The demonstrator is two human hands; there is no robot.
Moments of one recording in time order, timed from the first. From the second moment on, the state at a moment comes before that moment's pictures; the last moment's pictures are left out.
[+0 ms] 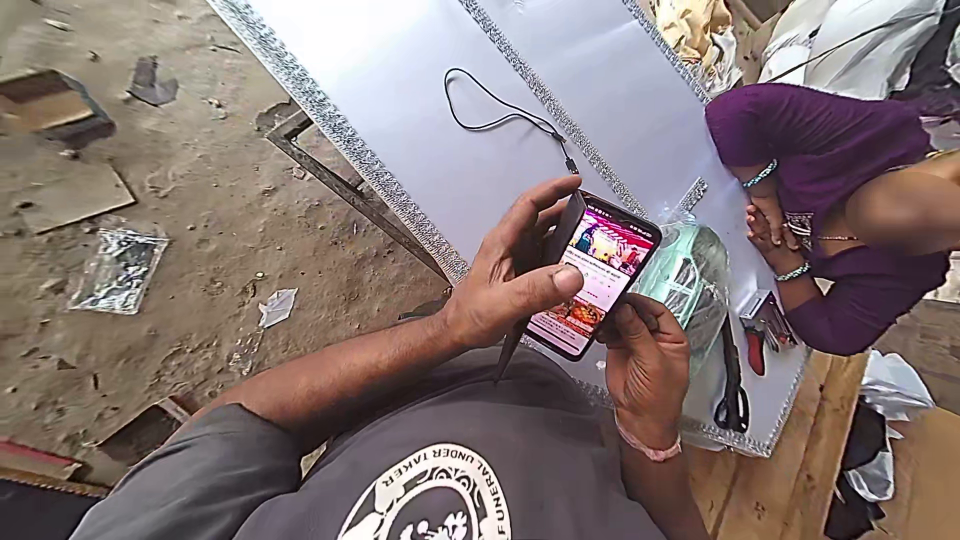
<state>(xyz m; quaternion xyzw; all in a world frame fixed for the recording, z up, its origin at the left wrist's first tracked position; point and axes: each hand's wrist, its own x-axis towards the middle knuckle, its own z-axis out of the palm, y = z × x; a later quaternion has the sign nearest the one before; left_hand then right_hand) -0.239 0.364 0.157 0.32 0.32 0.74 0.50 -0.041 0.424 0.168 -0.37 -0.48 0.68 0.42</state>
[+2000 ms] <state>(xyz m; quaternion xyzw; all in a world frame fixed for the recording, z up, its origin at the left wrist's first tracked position) -0.153 0.246 0.242 0.38 0.41 0.77 0.30 0.002 0.384 0.191 -0.12 -0.48 0.80 0.34</state>
